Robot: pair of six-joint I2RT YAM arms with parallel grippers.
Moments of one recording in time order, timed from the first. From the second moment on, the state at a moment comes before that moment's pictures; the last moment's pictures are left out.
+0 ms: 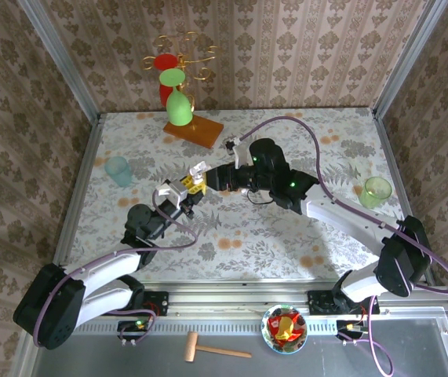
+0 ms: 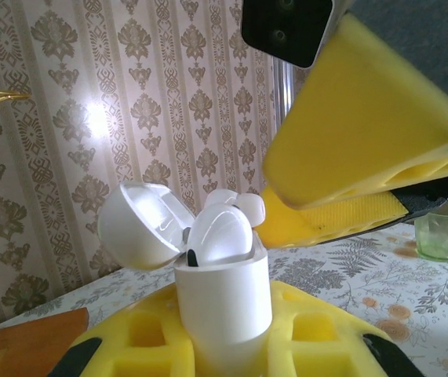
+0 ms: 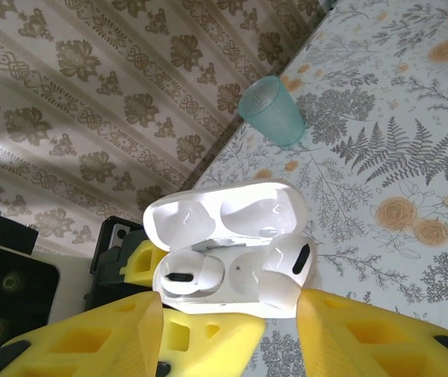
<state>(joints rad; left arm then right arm) -0.61 1.06 0.25 1.02 0.26 0.04 0.74 1.45 1.18 -0.07 -0.38 0.55</state>
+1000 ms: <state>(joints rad) -0.61 1.09 0.26 1.02 0.29 0.04 0.76 1.44 1.18 -0.09 -0.37 0.50</state>
